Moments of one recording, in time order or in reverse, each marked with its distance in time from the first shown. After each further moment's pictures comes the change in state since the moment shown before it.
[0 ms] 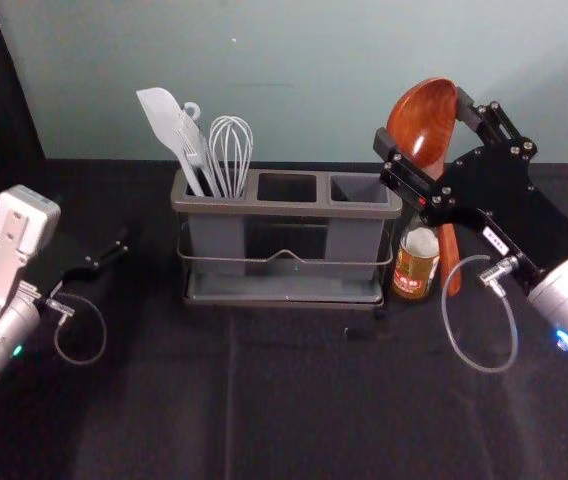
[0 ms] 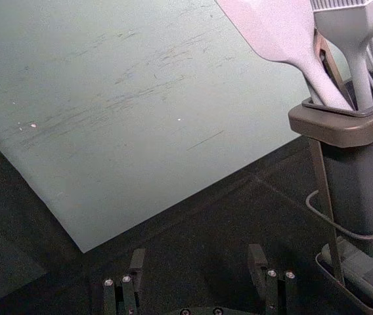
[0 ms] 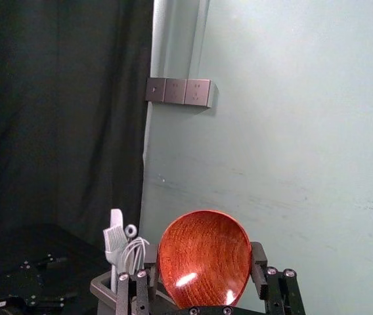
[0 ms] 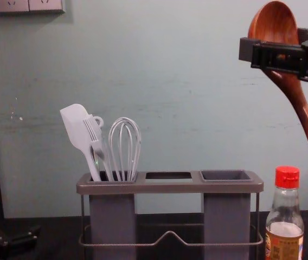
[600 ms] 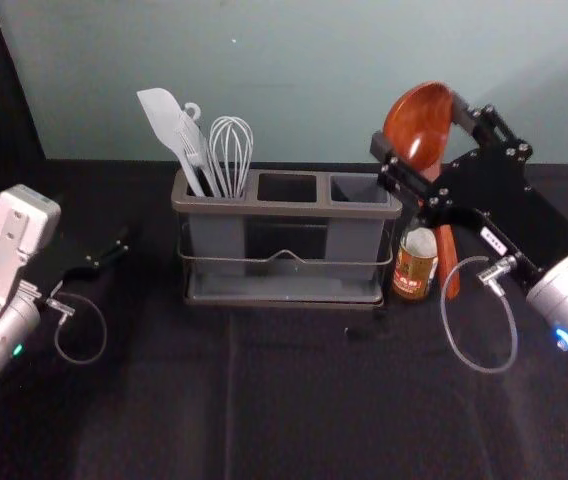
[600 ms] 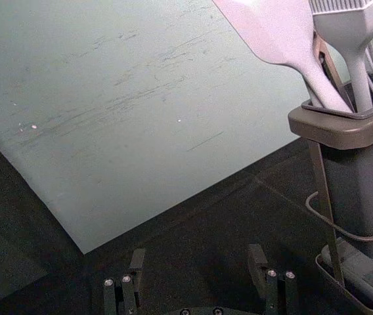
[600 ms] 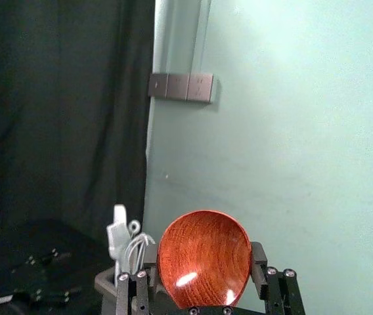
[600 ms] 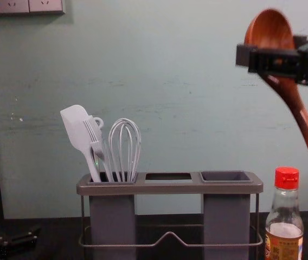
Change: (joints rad) left arm 0.000 0.000 0.000 0.000 0.000 0.000 0.000; right arm 0.004 -0.003 0.002 -0.002 0.004 0.024 0.011
